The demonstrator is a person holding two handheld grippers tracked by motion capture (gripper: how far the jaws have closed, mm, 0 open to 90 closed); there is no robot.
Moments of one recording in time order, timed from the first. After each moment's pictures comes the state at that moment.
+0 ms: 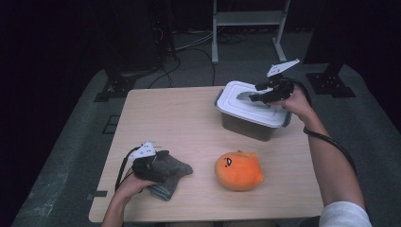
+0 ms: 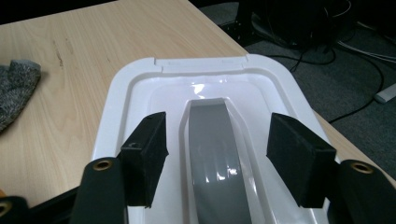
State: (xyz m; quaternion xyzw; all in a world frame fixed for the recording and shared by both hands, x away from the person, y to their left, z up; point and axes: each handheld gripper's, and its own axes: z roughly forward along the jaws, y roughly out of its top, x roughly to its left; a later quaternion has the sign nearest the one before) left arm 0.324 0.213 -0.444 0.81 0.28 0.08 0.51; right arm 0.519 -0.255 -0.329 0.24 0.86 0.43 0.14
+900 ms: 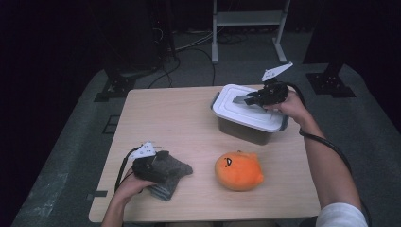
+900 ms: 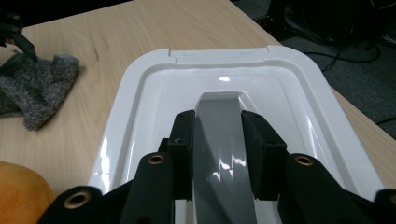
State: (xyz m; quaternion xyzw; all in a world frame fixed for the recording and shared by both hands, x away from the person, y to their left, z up) left arm 0.324 0.213 -0.444 0.82 0.28 0.08 0.50; right arm 0.514 -0.240 -0.336 0.21 0.87 0.44 0.08
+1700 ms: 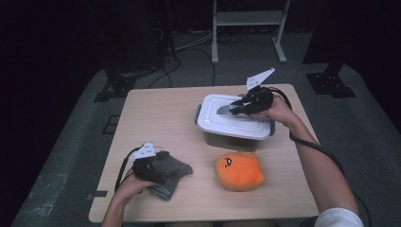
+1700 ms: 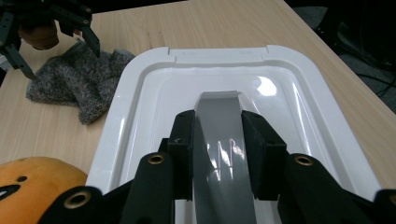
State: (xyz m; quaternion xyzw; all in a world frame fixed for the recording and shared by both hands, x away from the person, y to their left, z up) left arm 0.323 0.212 -0.445 0.82 0.28 0.07 0.50; right arm 0.491 -0.189 -0.335 0.12 0.89 0.44 0.05
